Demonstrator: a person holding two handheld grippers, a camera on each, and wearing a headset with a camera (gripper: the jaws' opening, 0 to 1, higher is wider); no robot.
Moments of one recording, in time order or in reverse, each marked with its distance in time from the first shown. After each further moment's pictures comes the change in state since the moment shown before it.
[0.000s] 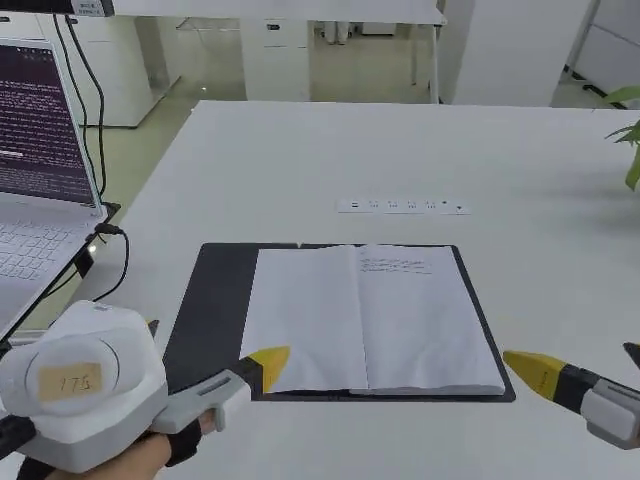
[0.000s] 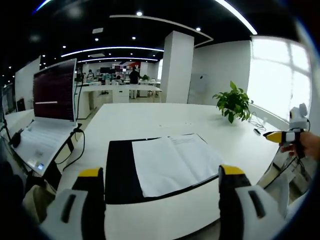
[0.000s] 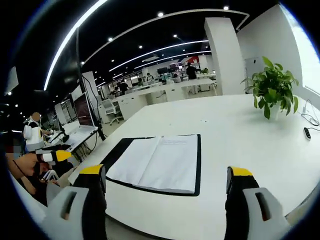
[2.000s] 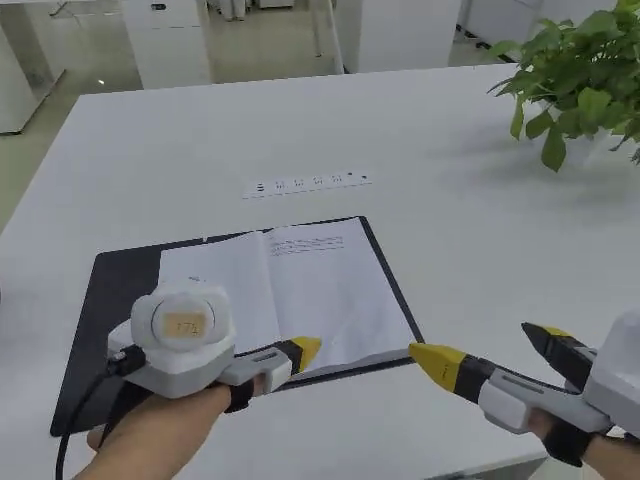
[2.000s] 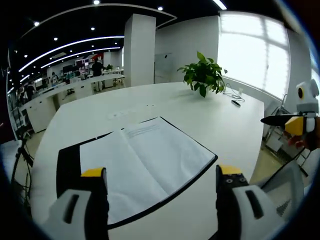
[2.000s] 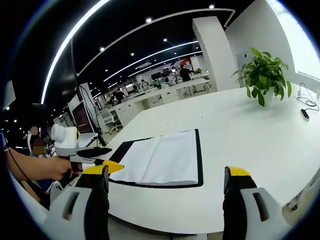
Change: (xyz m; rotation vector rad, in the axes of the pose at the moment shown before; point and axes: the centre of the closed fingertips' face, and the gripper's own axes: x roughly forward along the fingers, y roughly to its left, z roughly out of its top) left arm 0.130 -0.127 -0.041 0.197 0.168 -0.272; right arm -0.012 -0.003 -0.027 0.107 -0.037 -0.002
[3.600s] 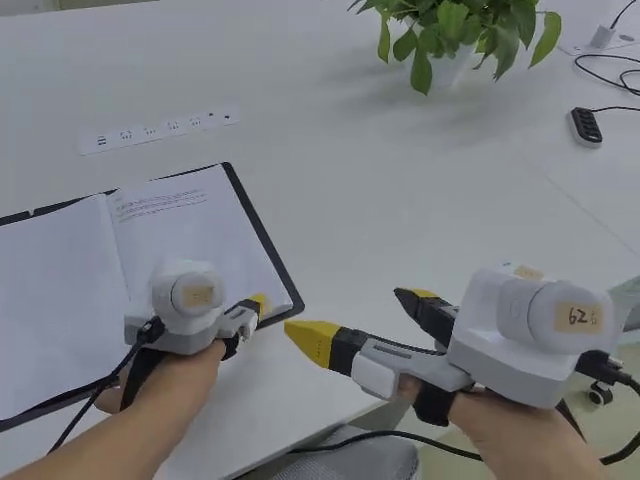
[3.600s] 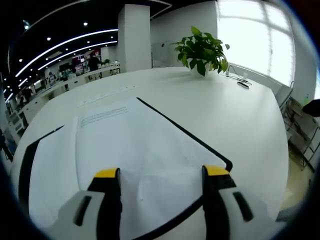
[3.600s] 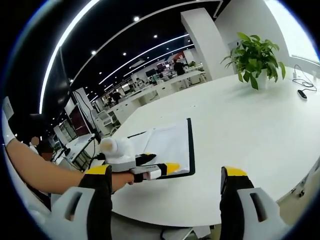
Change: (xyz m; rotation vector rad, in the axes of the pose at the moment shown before) left arm 0.154 -0.071 -0.054 0.053 0.057 0.047; right arm -0.003 -0.037 -0.031 0.101 0.038 -0.002
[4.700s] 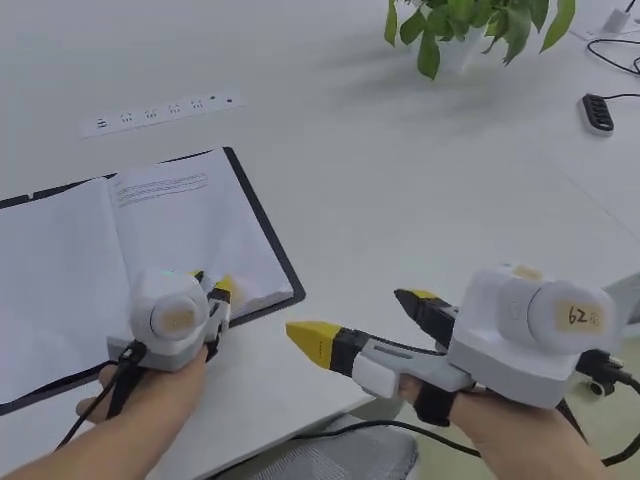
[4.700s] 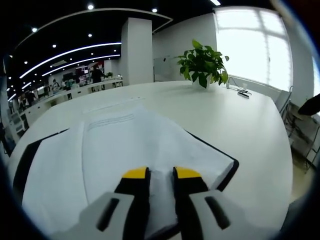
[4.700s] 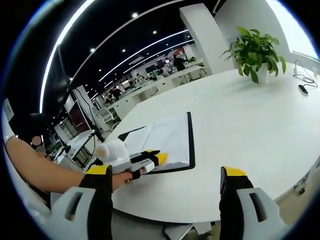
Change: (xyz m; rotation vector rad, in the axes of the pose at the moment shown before) left arm -0.003 0.017 0.002 -0.028 -0.137 0.000; right arm 0.004 -0.002 -0.012 0.012 0.040 0.008
